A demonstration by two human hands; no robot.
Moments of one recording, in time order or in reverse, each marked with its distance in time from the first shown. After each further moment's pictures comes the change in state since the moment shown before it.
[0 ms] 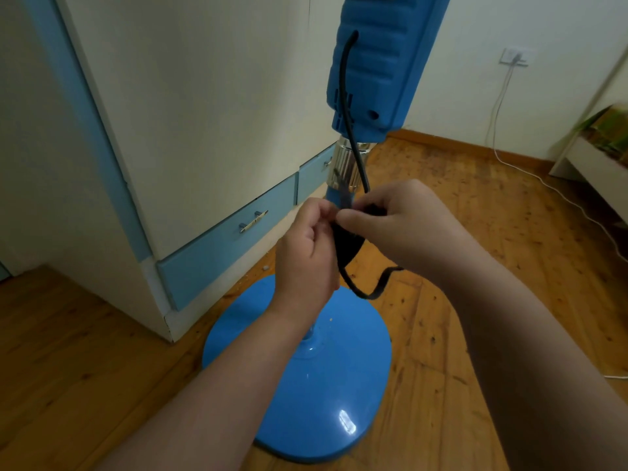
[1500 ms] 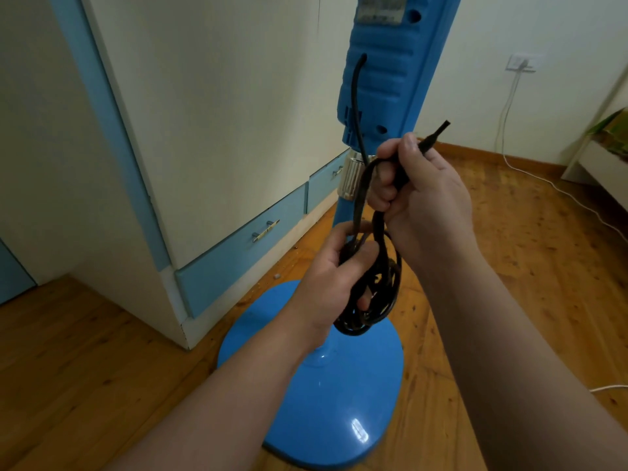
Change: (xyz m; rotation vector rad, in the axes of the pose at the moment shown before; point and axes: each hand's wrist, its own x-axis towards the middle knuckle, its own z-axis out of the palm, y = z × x) left_hand -0.009 0.003 -0.005 -0.364 -0.398 -0.265; right_hand 0.012 -0.014 0.006 1.182 0.204 -0.118
